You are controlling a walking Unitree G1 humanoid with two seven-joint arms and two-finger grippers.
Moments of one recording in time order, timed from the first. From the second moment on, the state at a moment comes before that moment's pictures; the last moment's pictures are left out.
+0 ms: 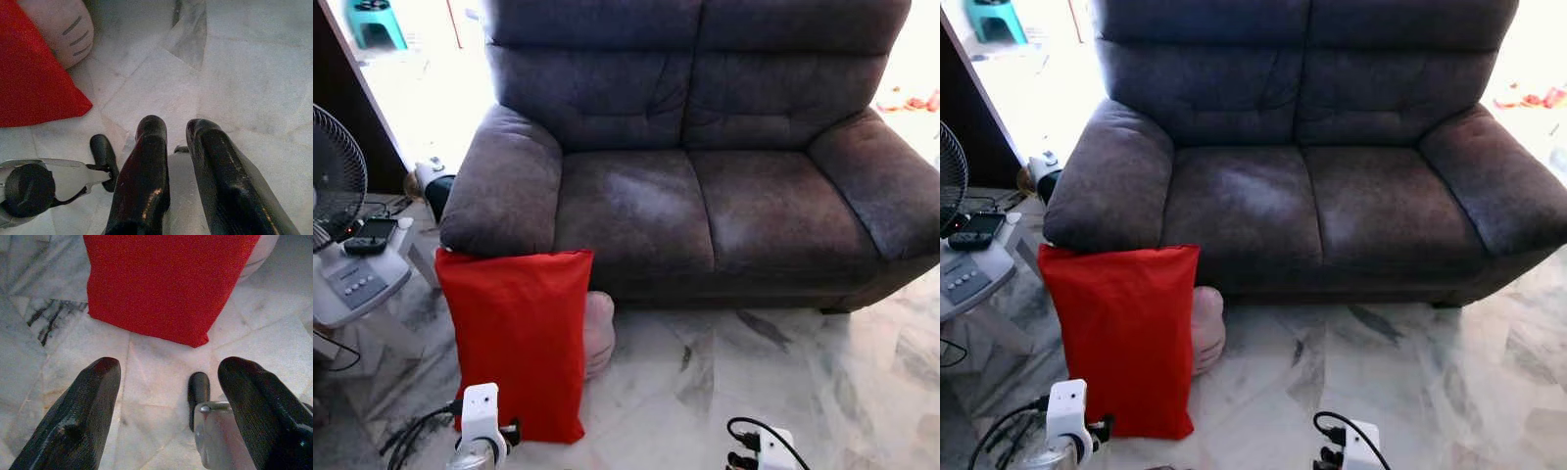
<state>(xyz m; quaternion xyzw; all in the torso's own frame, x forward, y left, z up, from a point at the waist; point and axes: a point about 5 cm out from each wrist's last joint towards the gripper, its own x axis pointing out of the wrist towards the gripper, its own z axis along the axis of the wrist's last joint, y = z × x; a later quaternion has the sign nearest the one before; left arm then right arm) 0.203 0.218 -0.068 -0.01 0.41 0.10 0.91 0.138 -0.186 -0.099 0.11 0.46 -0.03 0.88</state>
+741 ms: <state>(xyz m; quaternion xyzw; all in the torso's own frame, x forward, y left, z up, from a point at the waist) 0.205 0.209 -0.069 -0.02 0.41 0.09 0.91 0.134 -0.197 -0.099 0.10 0.46 -0.04 0.88</state>
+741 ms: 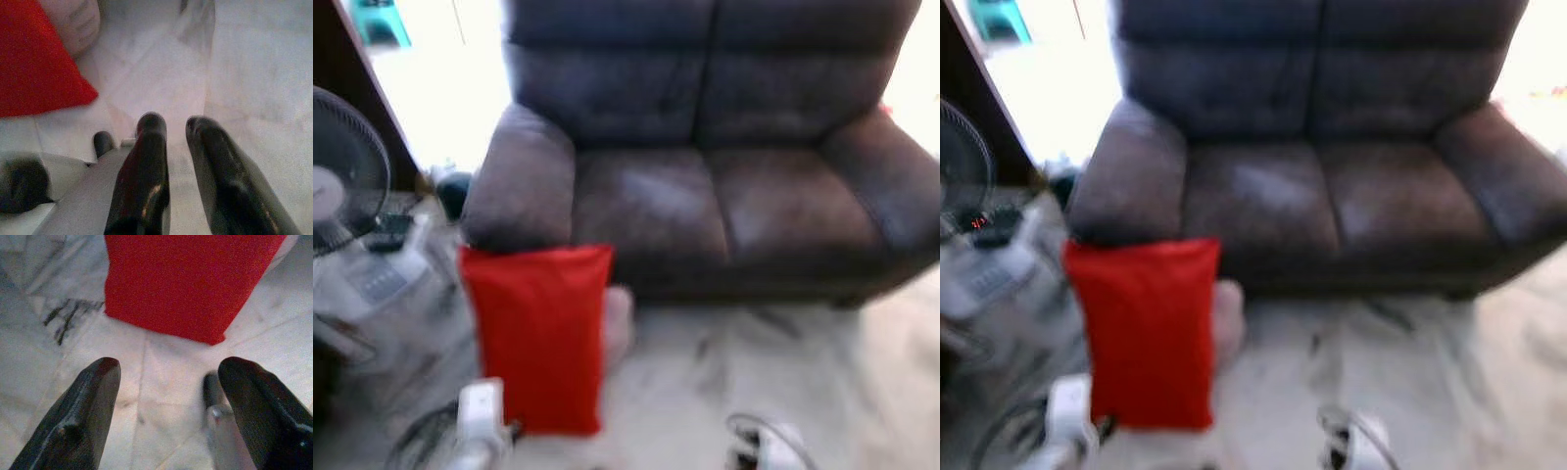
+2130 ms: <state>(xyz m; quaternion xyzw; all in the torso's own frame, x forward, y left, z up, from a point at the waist) 0.203 0.224 -0.067 0.01 0.41 0.10 0.91 0.147 -0.182 -0.096 0.11 0.44 -0.03 0.89</state>
